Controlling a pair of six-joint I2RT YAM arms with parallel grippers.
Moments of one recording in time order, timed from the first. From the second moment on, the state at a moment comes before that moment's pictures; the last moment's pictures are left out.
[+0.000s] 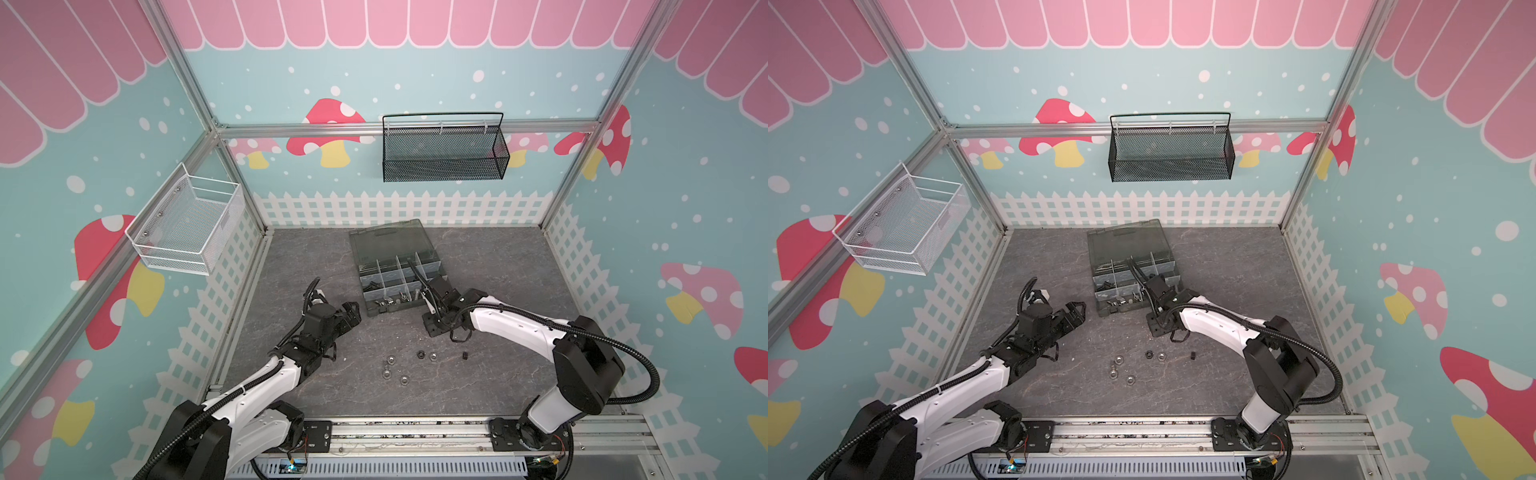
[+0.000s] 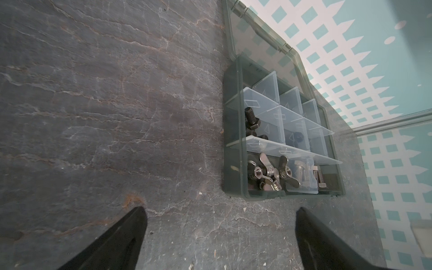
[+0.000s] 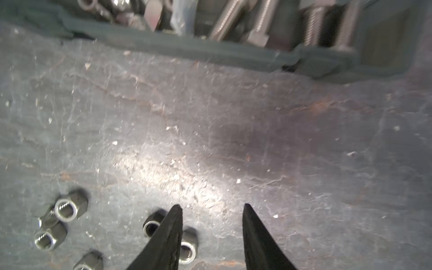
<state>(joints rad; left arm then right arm) -0.42 1.07 0.40 0.08 -0.13 -0.88 0.76 1.61 1.08 -0.68 0.08 0.32</state>
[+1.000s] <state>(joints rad) -0.42 1.09 0.40 0.10 -0.11 -0.91 0.96 1.76 1.06 -0.72 0.07 0.31</state>
